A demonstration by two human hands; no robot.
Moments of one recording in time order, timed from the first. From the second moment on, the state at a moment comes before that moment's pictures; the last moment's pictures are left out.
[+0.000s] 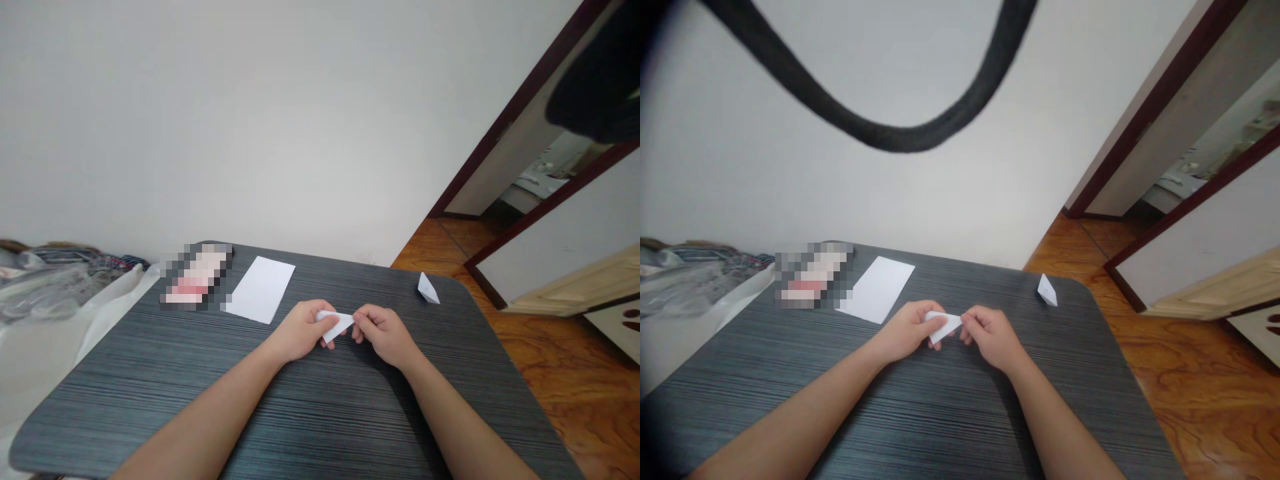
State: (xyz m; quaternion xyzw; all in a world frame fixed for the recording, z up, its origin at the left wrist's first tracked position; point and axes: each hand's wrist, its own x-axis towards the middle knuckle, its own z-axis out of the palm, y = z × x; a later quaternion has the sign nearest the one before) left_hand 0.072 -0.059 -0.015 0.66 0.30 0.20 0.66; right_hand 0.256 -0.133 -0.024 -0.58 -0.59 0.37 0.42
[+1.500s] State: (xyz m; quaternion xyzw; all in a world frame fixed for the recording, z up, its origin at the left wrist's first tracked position) left_hand 0.072 -0.059 -0.016 0.68 0.31 0.21 0.63; right_hand 0.253 -0.132 -0.028 -0.57 -0.59 0.40 0.42
